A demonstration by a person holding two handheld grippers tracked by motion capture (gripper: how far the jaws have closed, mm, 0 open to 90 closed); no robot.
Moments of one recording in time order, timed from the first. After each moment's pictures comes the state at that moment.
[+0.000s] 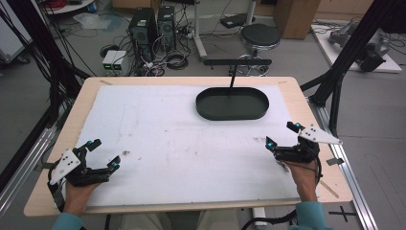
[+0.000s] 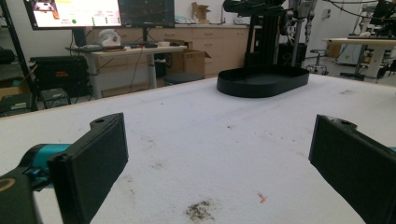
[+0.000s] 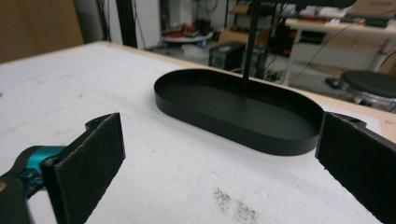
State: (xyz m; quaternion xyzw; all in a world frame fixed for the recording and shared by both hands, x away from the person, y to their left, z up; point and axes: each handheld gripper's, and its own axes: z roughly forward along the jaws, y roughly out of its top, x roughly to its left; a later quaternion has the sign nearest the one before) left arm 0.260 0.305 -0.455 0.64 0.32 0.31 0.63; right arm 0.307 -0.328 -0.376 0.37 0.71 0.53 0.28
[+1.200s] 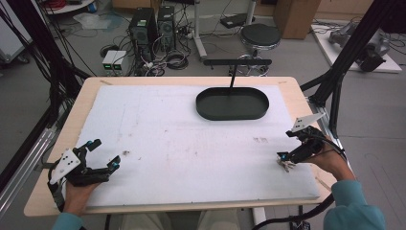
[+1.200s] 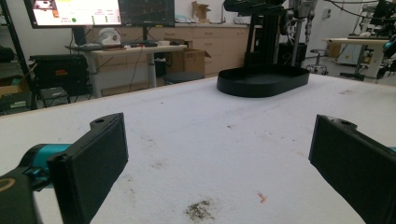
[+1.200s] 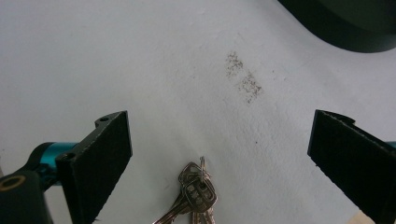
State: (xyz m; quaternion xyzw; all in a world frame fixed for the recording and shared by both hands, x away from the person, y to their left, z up) left arm 0.261 0.305 -0.455 0.64 0.32 0.31 0.63; right arm 0.351 -0.358 -0.367 0.26 0.92 0.28 0.10
